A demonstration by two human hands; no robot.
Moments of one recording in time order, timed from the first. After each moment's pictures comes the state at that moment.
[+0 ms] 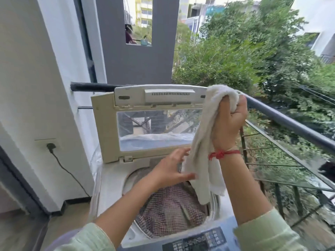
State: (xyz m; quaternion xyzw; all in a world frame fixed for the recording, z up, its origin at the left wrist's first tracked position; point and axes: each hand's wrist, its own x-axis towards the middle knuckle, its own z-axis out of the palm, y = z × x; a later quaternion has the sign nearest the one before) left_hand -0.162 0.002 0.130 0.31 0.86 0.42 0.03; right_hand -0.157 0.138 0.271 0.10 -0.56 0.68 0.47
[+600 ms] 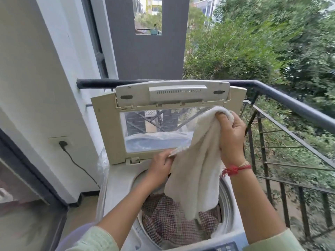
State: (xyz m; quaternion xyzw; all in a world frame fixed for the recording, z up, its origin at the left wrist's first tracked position) left_hand -0.215 -0.023 0.091 0.14 0.86 0.48 -0.08; right_hand -0.205 0.158 0.213 0.03 -0.66 0.69 0.30
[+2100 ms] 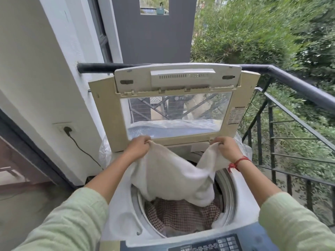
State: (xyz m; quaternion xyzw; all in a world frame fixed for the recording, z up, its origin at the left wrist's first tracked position) left_hand -0.269 -0.098 0.086 0.00 0.96 0.28 0.07; right_hand -0.287 0.226 0.076 -0.02 -0.96 0.29 0.02
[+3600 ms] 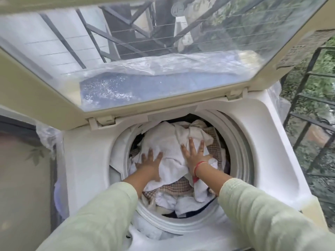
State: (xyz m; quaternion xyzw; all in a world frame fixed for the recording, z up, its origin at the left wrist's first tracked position) left_hand -0.240 -0.027 -0.176 0.02 0.85 0.03 0.53; right_hand -0.254 0.156 -0.162 0.03 -0.86 -0.09 -0.50
